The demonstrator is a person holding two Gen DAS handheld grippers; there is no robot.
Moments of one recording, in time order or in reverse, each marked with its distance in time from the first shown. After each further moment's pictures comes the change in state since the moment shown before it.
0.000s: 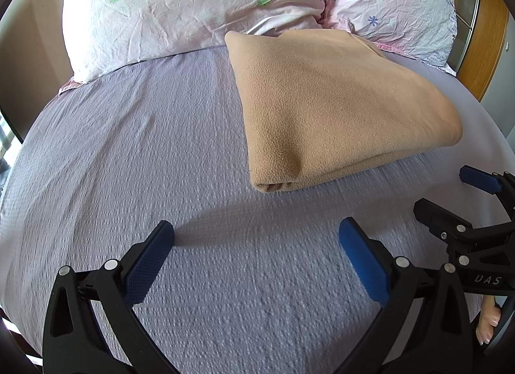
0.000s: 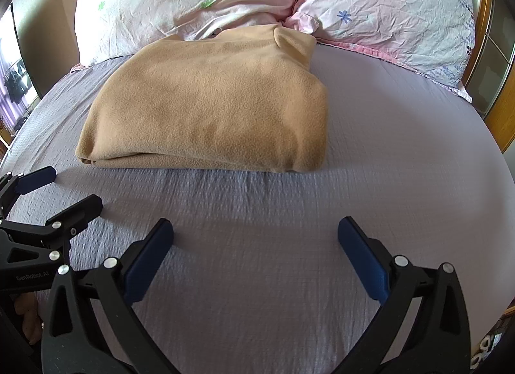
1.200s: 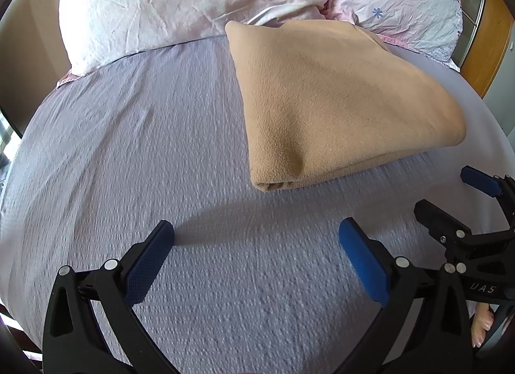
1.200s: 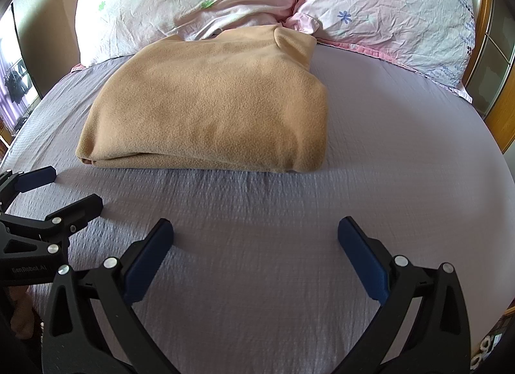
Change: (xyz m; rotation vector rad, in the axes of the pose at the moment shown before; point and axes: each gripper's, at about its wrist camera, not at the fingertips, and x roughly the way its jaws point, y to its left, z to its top) left arm 0.004 0.002 0.006 -0.006 0.060 -0.001; right arm -0.001 0.001 -0.001 0.006 -0.001 -0.004
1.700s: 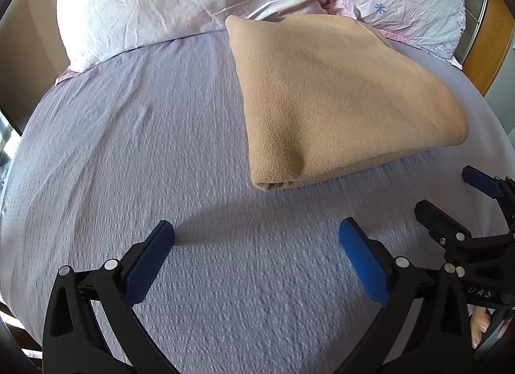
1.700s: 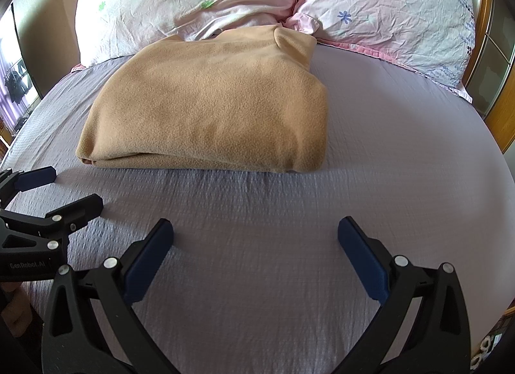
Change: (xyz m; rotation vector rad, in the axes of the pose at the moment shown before) left arm 0.003 0.003 0.004 0.003 0.031 -0.001; right arm 0.000 0.000 0.000 0.002 0.000 -0.001
